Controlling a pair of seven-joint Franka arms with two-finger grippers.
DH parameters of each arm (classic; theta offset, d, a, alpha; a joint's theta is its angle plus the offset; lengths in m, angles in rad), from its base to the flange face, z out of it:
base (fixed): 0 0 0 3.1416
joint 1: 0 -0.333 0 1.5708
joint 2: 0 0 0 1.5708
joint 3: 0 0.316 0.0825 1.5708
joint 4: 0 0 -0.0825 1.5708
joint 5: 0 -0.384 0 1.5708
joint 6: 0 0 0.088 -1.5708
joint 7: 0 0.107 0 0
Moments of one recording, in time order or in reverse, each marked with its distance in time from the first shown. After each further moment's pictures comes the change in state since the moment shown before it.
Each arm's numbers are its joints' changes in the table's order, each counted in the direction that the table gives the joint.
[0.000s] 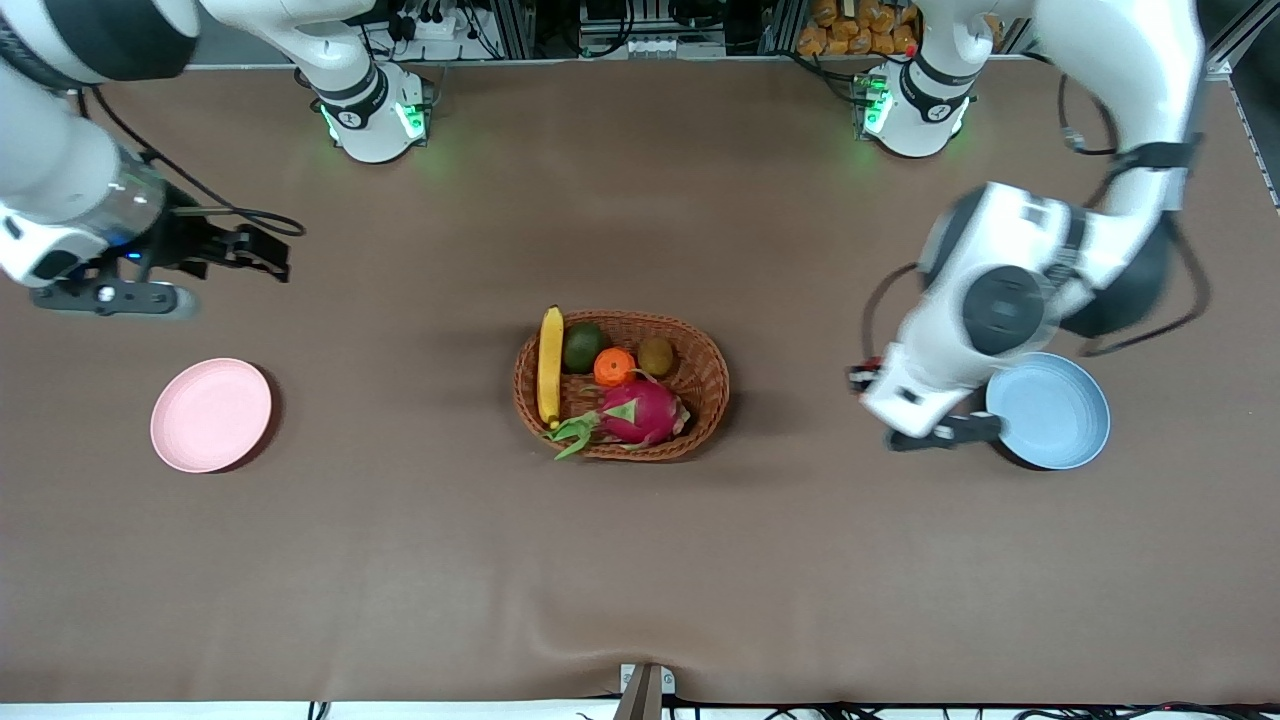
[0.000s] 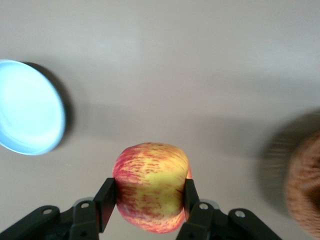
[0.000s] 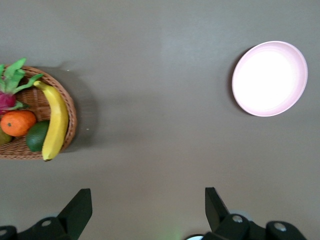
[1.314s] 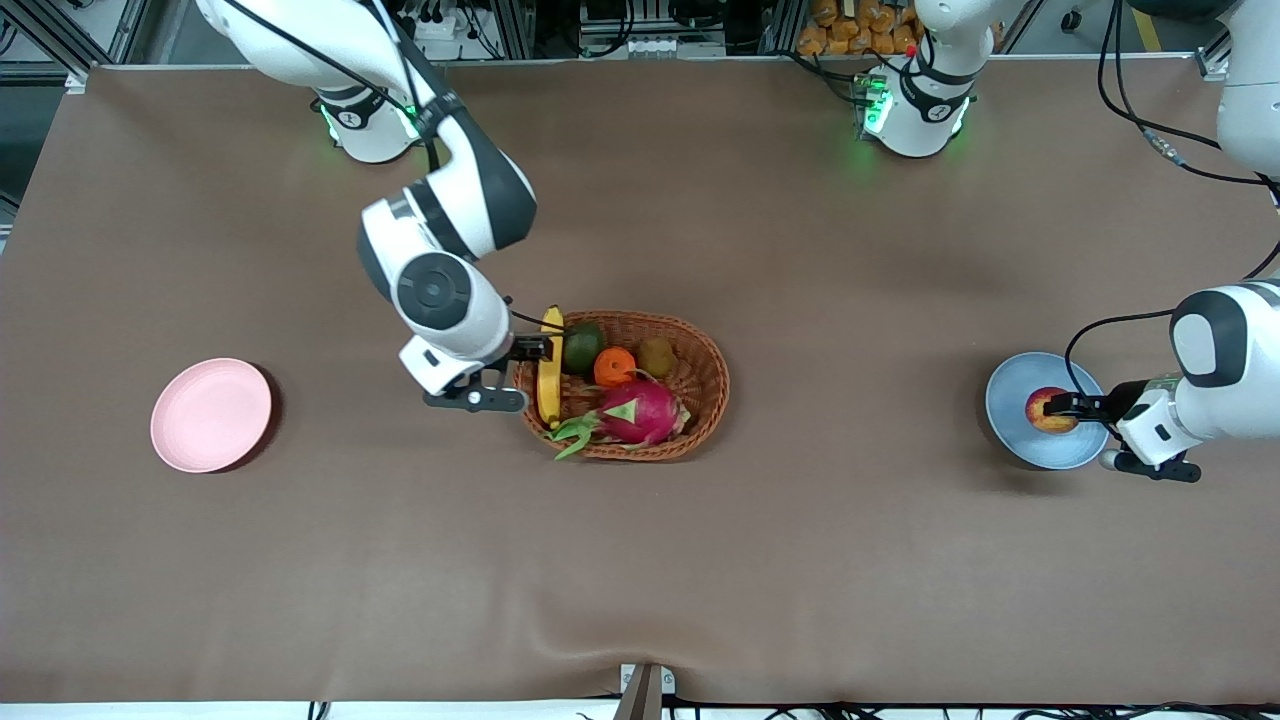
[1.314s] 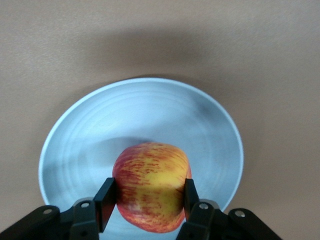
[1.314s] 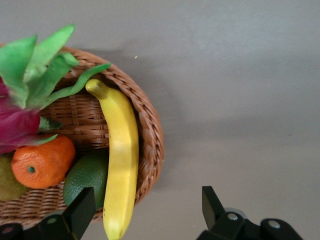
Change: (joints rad) left arm -0.529 0.204 -0.005 -0.154 0.102 -0.301 0.759; right arm -0.333 0.445 0.003 -0.012 -0.012 -0.401 0.315
